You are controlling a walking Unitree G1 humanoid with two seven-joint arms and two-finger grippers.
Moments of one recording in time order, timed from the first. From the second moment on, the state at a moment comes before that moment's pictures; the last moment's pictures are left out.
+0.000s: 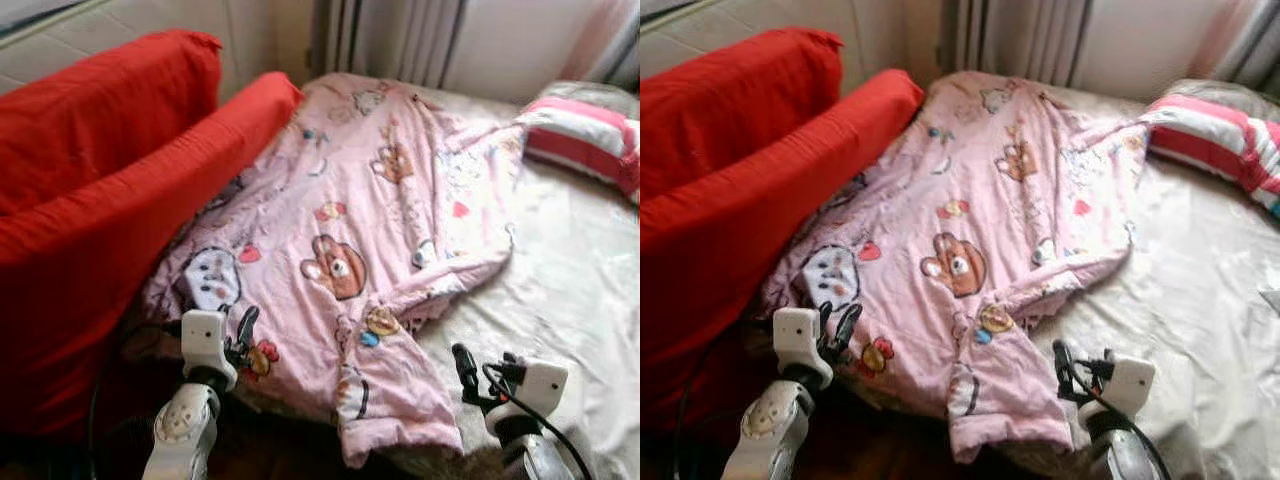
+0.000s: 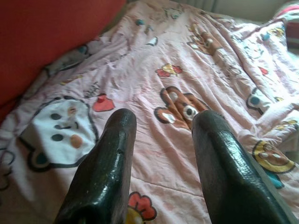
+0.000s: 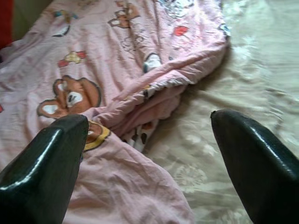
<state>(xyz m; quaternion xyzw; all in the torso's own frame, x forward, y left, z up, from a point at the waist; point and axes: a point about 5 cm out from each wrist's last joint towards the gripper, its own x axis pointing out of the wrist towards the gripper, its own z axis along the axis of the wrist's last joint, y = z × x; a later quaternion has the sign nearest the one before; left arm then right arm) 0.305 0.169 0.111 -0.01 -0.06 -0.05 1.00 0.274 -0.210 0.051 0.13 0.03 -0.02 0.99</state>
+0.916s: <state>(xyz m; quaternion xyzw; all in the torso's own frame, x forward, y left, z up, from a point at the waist) 0.305 0.169 0.111 -0.01 -0.06 -0.05 1.00 0.280 -0.199 0.053 0.13 0.03 -0.01 0.99</state>
